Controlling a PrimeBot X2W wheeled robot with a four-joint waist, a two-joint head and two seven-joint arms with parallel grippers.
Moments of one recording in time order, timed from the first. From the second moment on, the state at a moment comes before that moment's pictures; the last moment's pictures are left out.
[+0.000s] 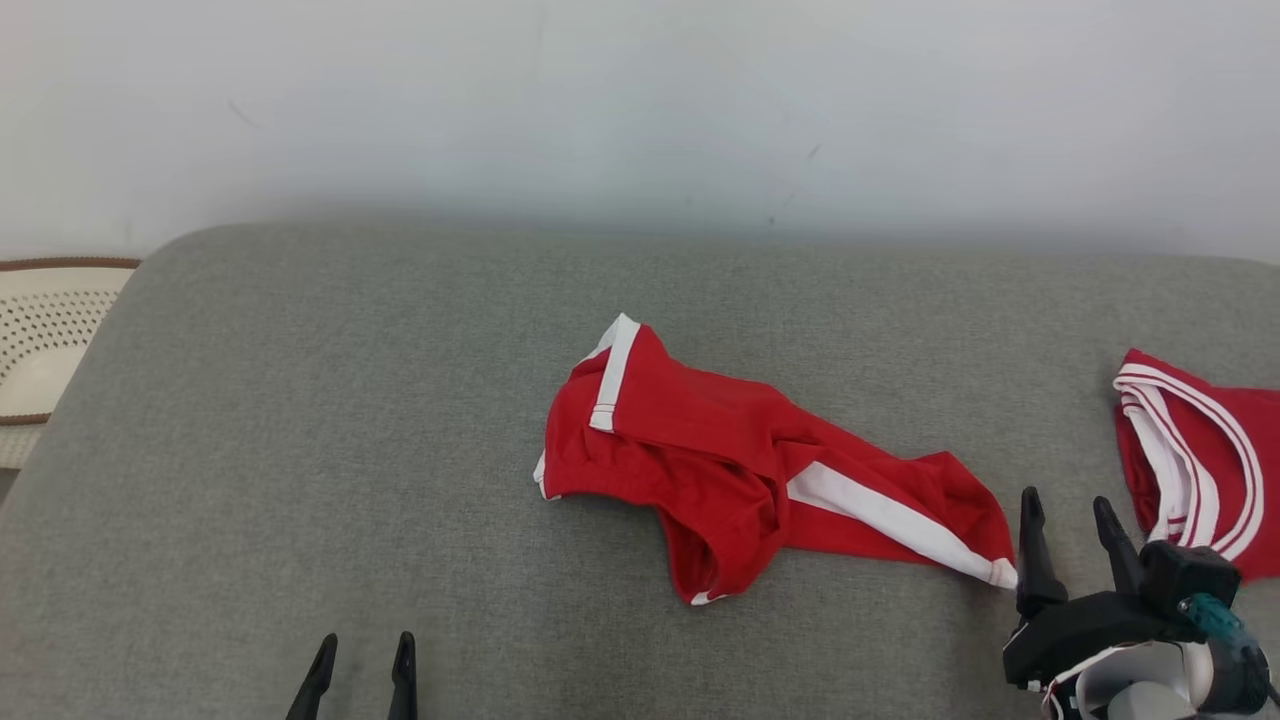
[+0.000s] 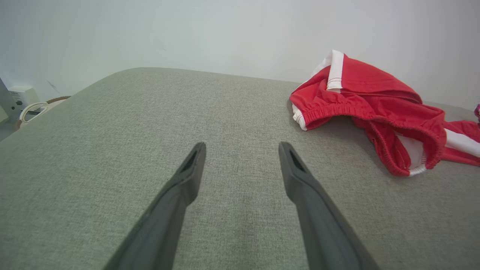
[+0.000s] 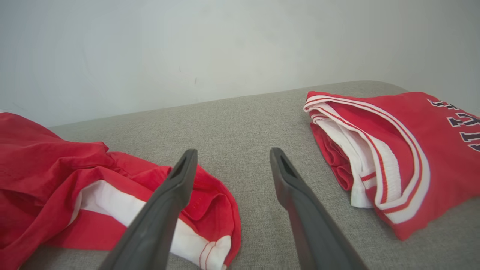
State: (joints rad) left arm -0.01 0.05 -0.07 0.14 -0.12 0.03 -0.26; right arm -0.31 -0.13 -0.05 0.56 0.11 0.13 -0.26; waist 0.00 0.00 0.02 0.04
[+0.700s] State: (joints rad) left arm -0.09 0.05 -0.20 0.16 -0.15 0.03 -0.26; right arm -0.19 -0.12 0.17 0.31 0.16 0.13 -0.26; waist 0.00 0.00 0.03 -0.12
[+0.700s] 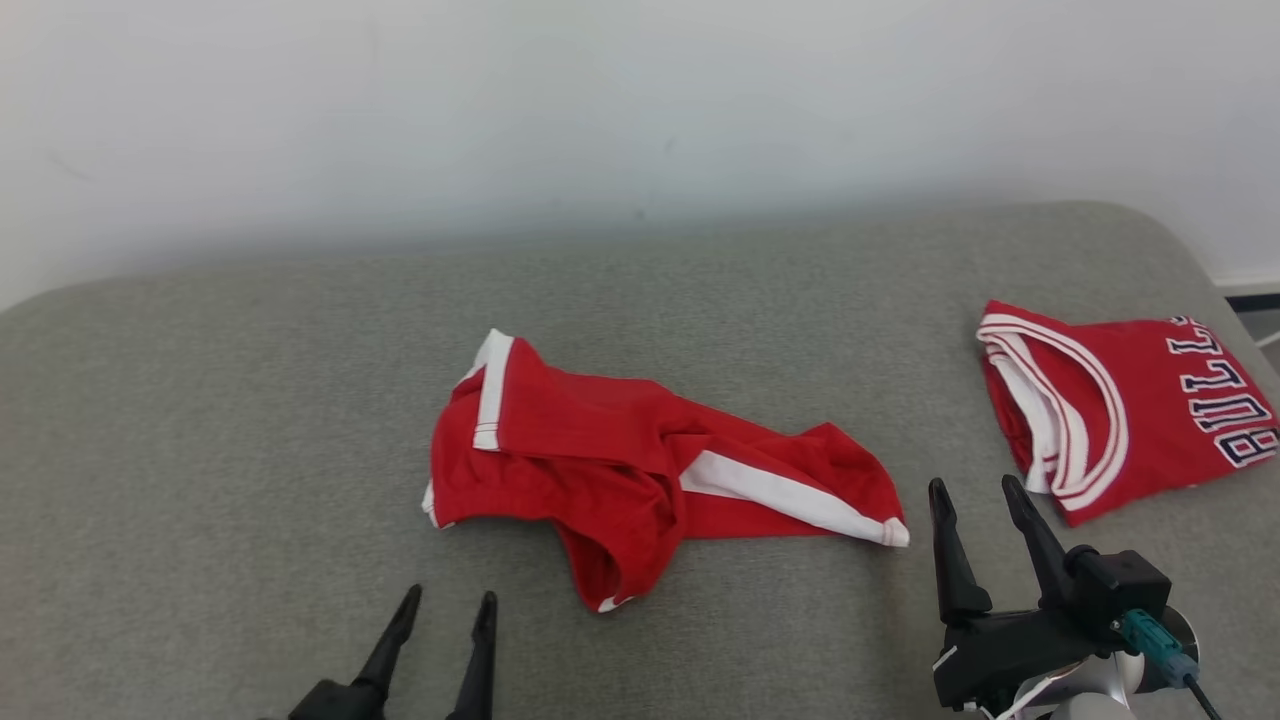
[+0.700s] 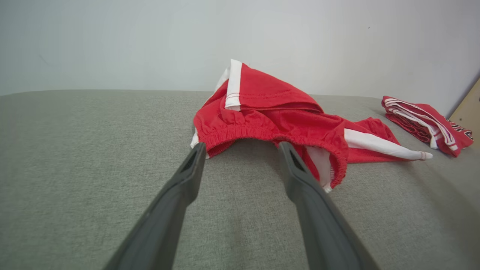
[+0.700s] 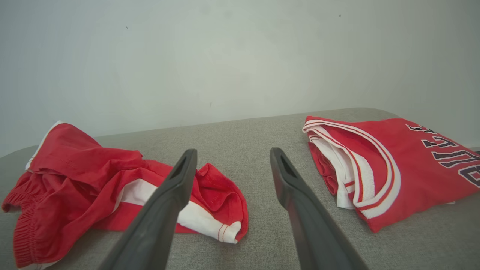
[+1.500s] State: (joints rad) left arm -0.26 0.05 -0.35 0.37 -0.29 -0.01 -0.26; right arm -0.21 -0.11 0.19 0.31 0.18 0.13 -0.26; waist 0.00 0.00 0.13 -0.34
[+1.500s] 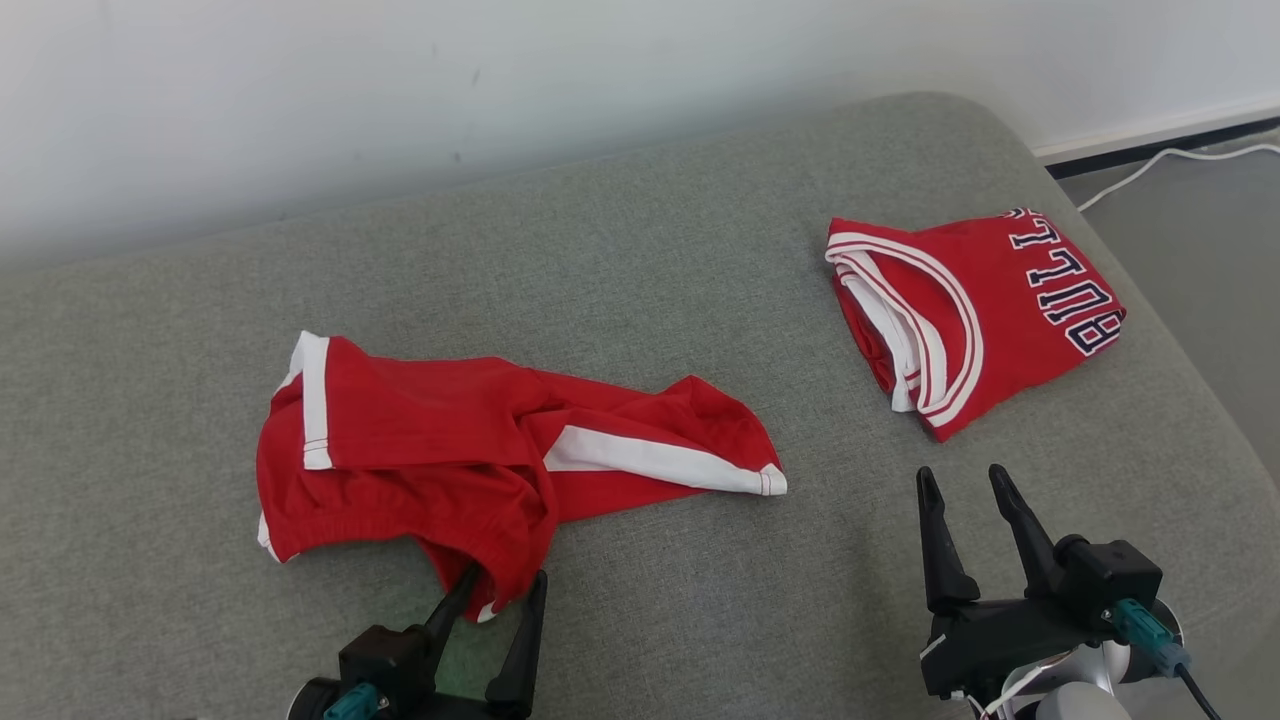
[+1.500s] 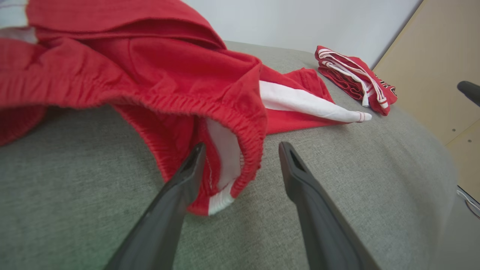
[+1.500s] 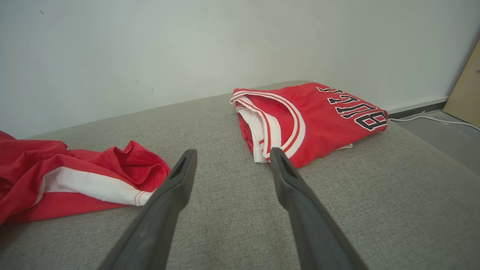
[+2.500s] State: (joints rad) left arm -0.35 0.05 -0.17 0.05 -0.14 -0.09 -0.26; right arm -0.20 -0.09 0.17 0.35 0.21 0.13 -0.26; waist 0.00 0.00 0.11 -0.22
